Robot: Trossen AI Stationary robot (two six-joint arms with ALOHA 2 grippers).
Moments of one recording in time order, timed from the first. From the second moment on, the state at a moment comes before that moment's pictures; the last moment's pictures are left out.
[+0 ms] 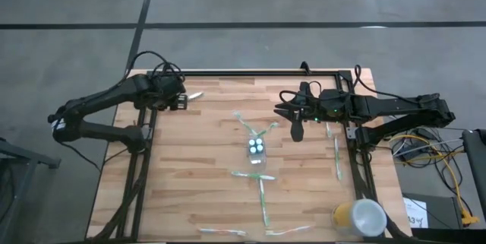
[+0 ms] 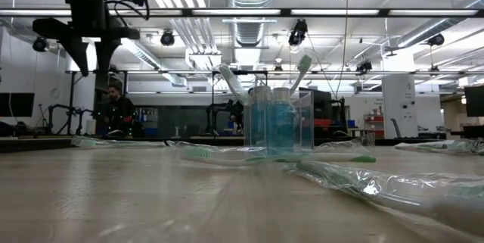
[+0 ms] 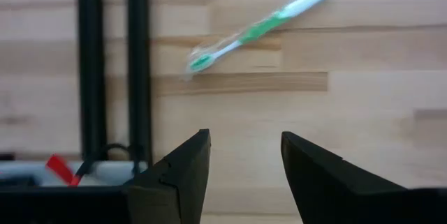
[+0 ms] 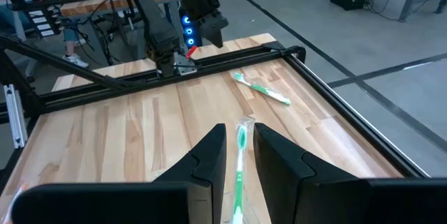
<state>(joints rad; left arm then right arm) 0.48 1.06 1.01 -1.32 -0.31 -1.07 0.03 1.09 0.99 -0.23 0.25 0.21</state>
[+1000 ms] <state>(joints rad) 0.75 1.40 0.98 -1.23 -0.22 -0.75 0.03 1.09 0.99 -0.24 0.32 0.20</state>
